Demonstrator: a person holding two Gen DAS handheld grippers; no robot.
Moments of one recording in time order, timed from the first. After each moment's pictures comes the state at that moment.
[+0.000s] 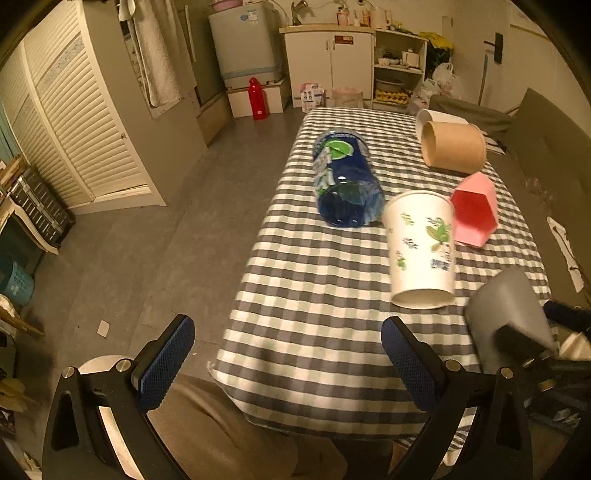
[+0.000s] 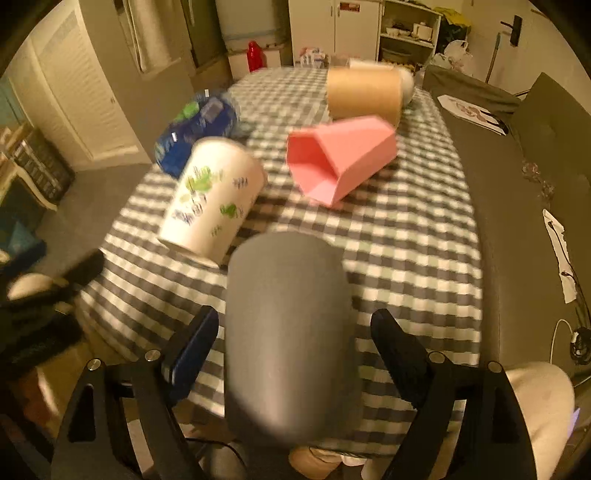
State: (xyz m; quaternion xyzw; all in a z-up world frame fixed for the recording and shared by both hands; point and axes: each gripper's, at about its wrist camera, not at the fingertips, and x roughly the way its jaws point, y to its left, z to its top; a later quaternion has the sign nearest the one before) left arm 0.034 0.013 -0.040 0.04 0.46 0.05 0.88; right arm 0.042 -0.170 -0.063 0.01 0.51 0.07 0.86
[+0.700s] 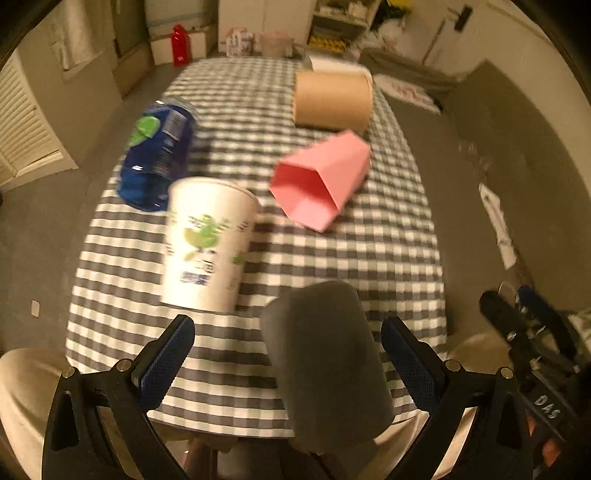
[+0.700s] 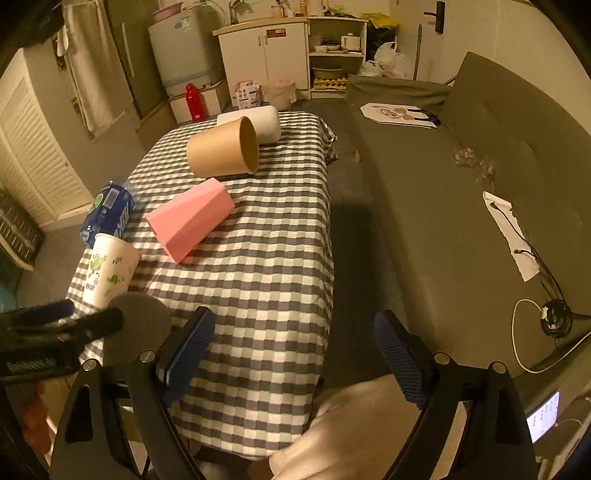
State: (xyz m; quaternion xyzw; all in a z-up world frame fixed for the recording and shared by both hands) left arm 0.078 -0.110 -0.040 -0.02 0.58 -0.09 0.81; right arm 0.037 -0.305 -0.025 0.05 0.48 -0.02 0.88
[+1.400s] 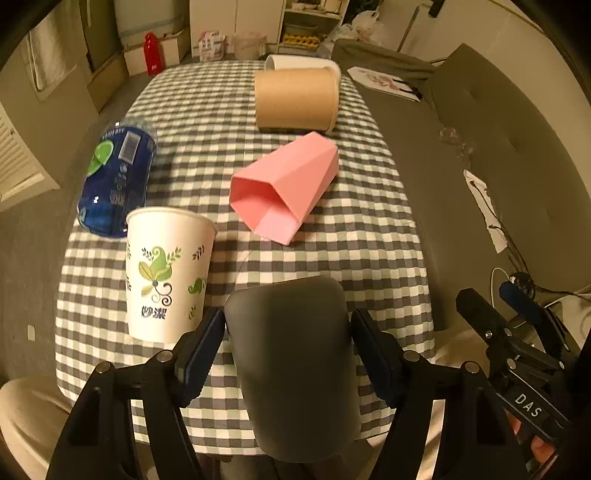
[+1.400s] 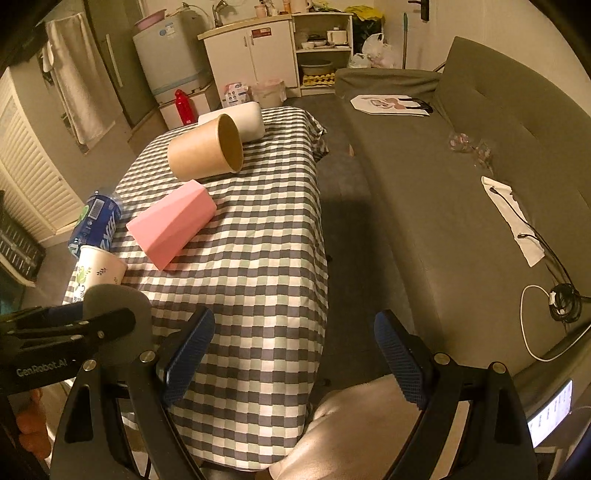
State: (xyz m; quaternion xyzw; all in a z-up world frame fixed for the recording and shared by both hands) left arm 0.091 -0.129 -0.035 0.00 0.57 -0.13 0.81; right arm 0.042 -0.319 -0.040 0.08 0.48 -0.04 0.87
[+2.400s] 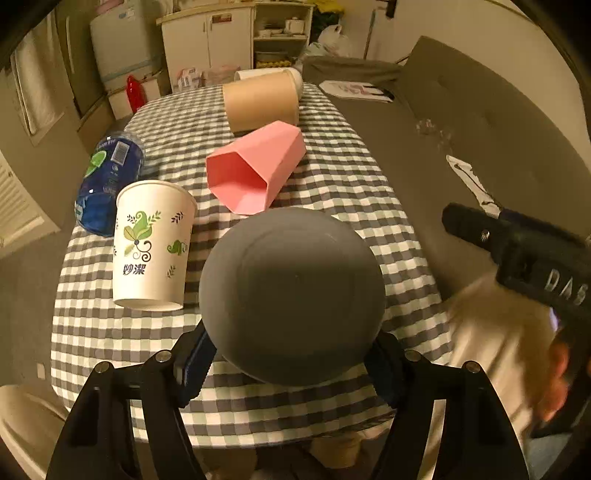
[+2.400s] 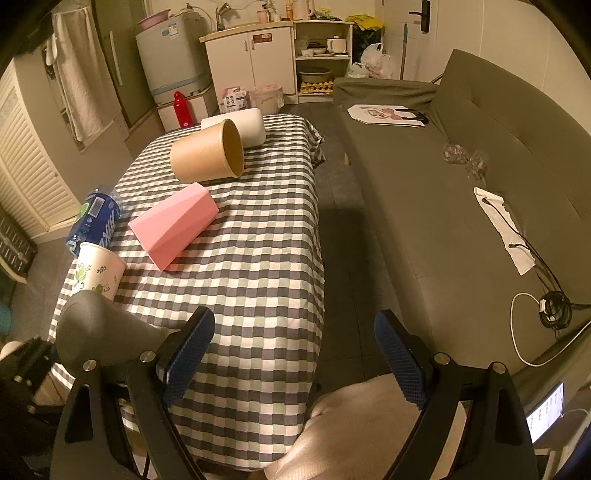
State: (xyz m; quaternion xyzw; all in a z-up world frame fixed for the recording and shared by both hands) left arm 0.039 -0.141 -0.054 0.06 0.50 -0.16 0.85; right arm 0.038 -0.313 -0.032 0.06 0.47 -0.05 0.88
